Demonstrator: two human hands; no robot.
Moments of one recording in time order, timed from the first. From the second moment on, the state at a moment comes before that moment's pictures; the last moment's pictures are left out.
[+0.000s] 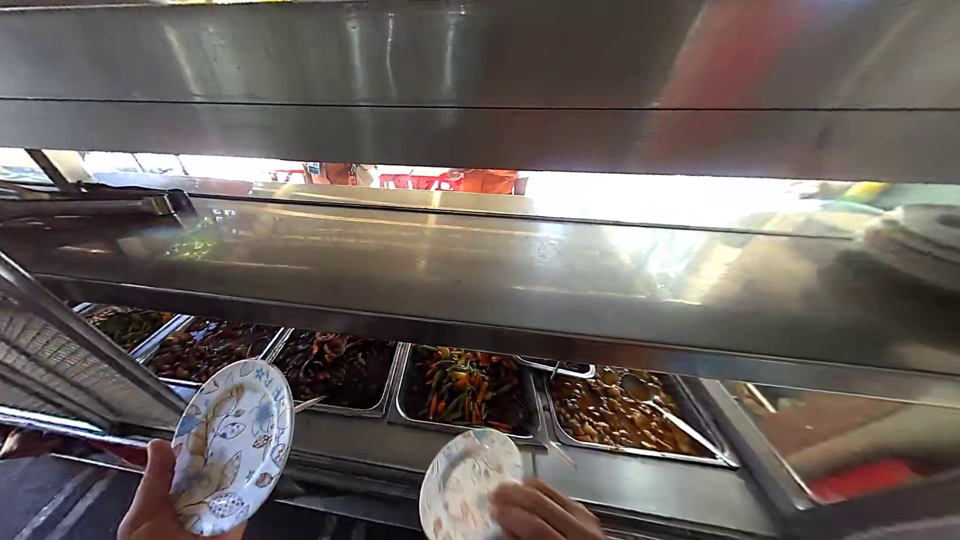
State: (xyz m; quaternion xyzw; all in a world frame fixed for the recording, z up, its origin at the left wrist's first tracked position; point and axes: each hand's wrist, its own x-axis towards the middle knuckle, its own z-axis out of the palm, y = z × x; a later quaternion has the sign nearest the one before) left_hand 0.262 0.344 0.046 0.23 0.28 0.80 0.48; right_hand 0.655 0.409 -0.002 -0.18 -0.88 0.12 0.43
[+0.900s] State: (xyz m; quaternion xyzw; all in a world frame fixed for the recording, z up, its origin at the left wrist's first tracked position) left_hand 0.079 0.440 -0.011 0.63 0.61 0.43 0.21; right_hand 0.260 0.507 -0.077 -0.52 -0.66 0.53 0.11
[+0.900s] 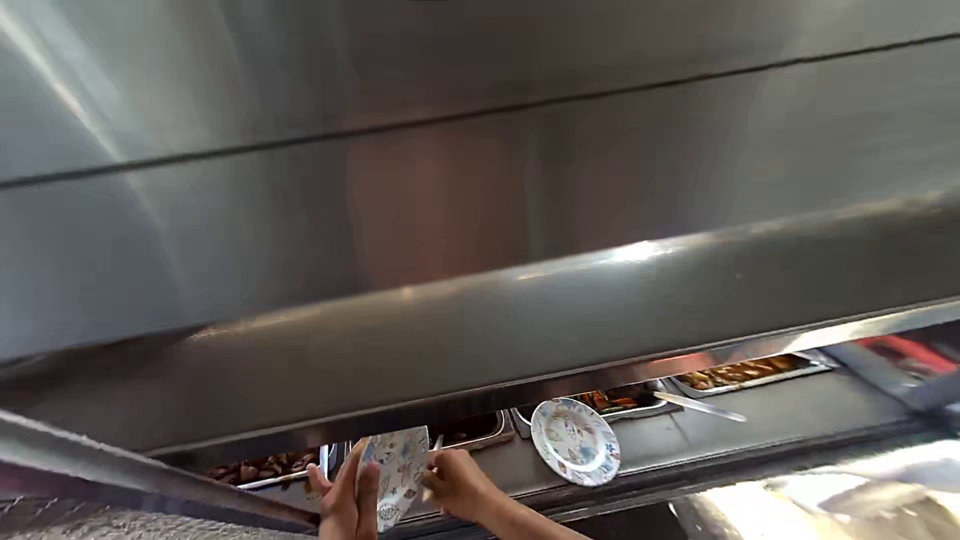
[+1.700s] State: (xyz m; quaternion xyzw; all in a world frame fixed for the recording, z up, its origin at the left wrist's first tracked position) left_hand 0.044 0.427 -0.019 0.28 0.57 0.69 0.36; right_hand 0.295 0.562 -0.011 -0.63 -0.73 0.19 -0.20
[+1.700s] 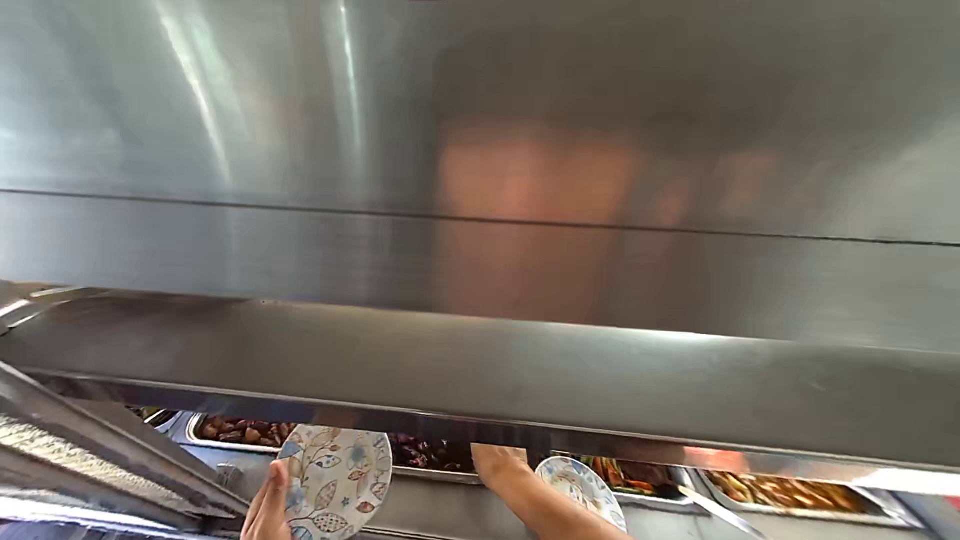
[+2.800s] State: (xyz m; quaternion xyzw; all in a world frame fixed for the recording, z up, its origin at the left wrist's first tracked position) left_hand 0.143 0.495 -0.073 0.05 0.32 0.71 0.62; right_hand 0.320 0.530 0.001 -0.57 -0.80 0.04 0.16
